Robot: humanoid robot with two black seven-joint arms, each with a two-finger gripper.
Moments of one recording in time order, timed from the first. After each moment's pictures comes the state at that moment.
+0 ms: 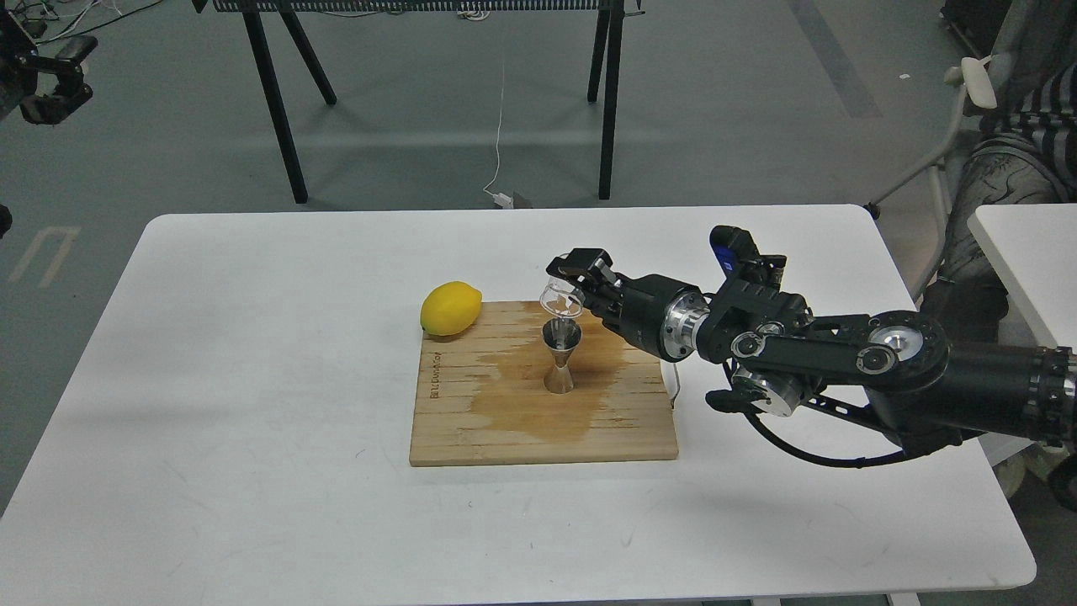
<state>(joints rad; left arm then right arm) -0.97 0.72 -0.79 -0.53 0.30 -0.49 -0.15 1.13 -0.33 -0.15 1.27 -0.34 -0.22 0.10</state>
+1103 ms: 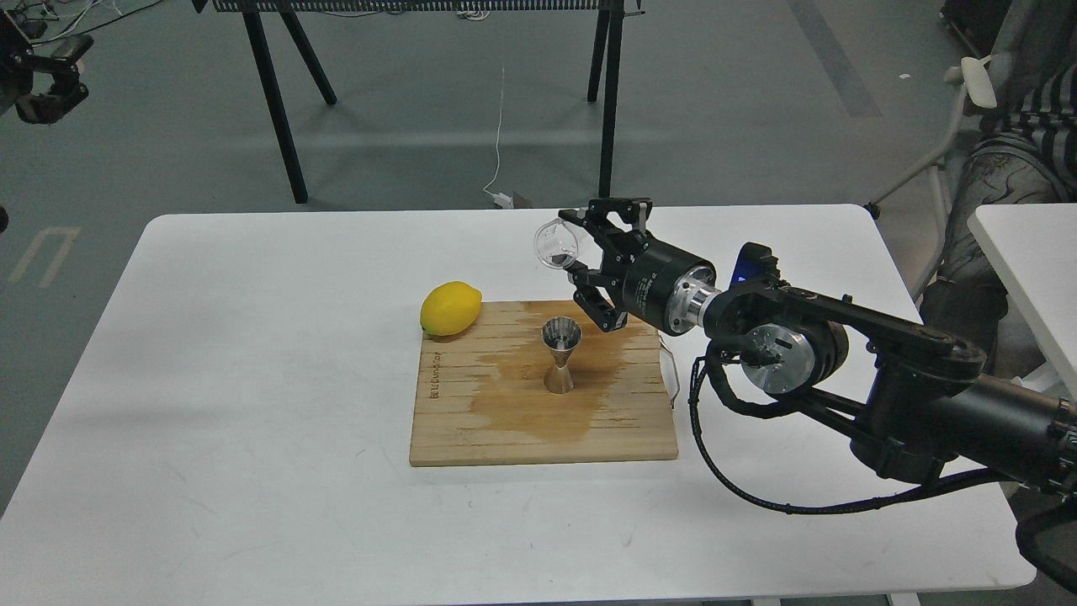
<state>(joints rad) -0.97 0.72 -0.79 -0.53 0.30 -0.49 -0.15 0.84 -0.35 0.40 1.33 0.14 -0.13 0.08</state>
